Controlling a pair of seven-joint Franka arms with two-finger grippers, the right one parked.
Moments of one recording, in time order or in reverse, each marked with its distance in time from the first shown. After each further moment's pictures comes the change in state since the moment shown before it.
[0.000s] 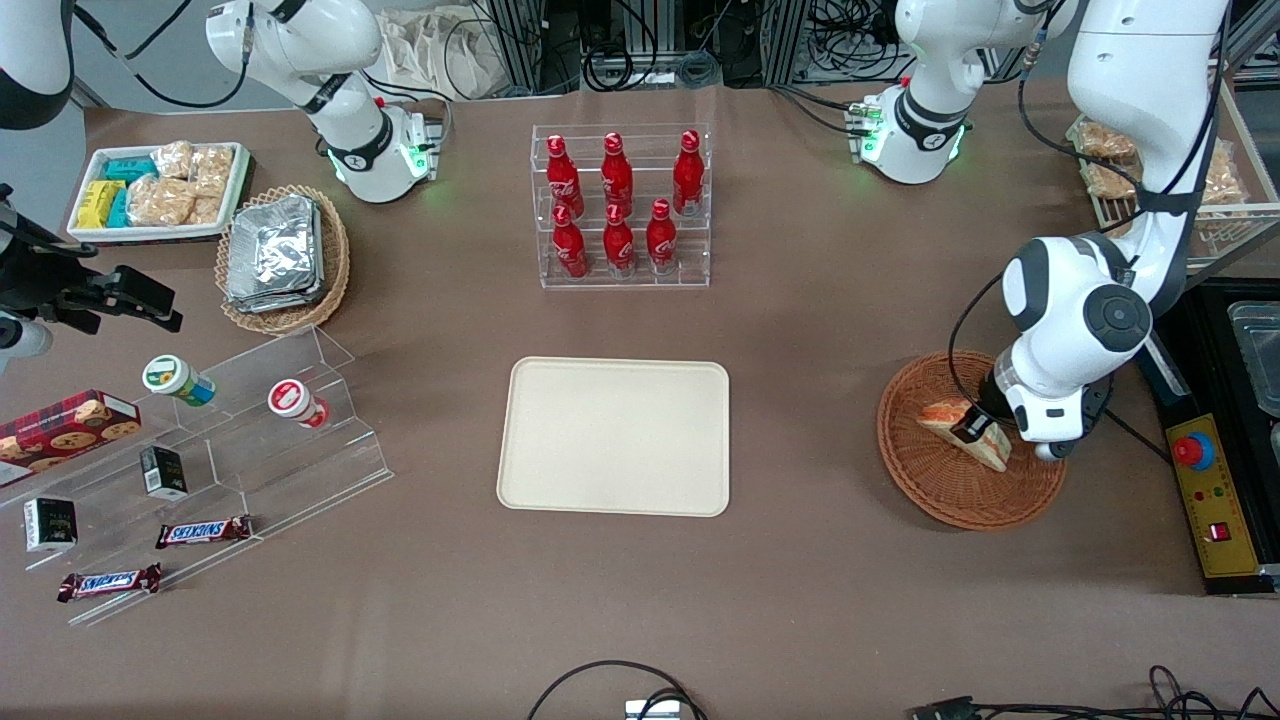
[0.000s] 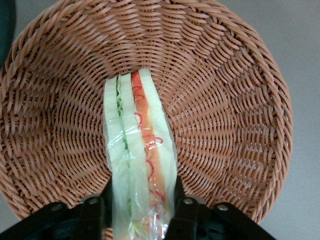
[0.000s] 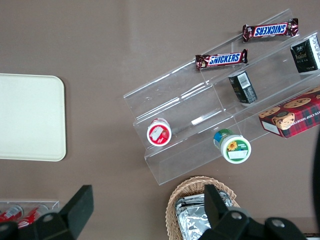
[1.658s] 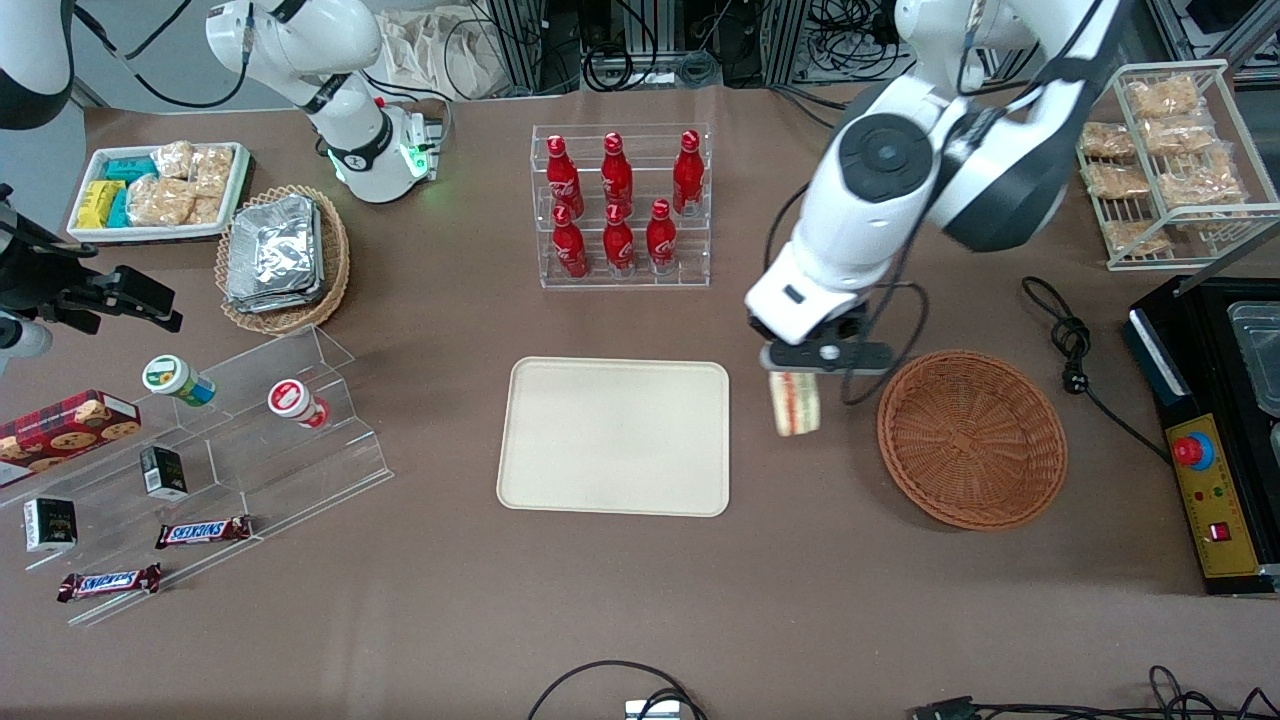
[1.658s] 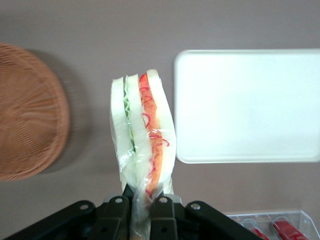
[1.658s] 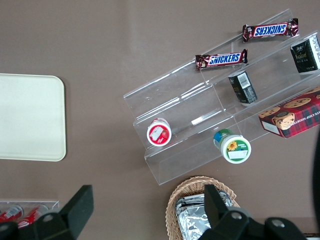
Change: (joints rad) arm -0.084 0.003 -0.517 0.553 0.134 -0.618 0.299
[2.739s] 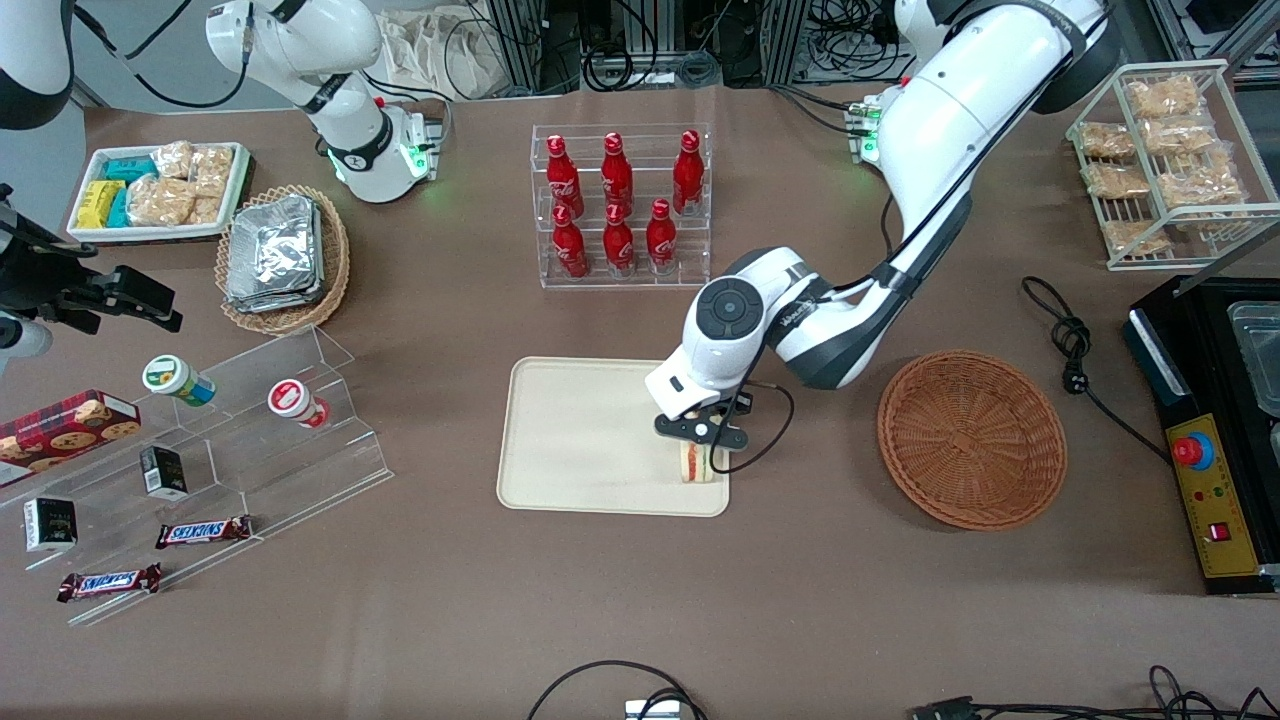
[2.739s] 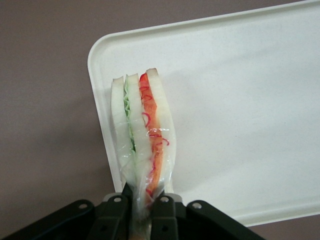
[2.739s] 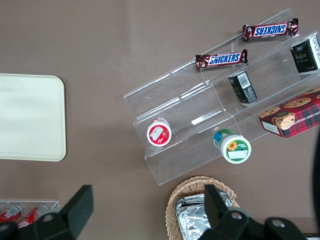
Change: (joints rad) arm -0.110 0.437 -0.015 0.048 0.314 0.326 -0.125
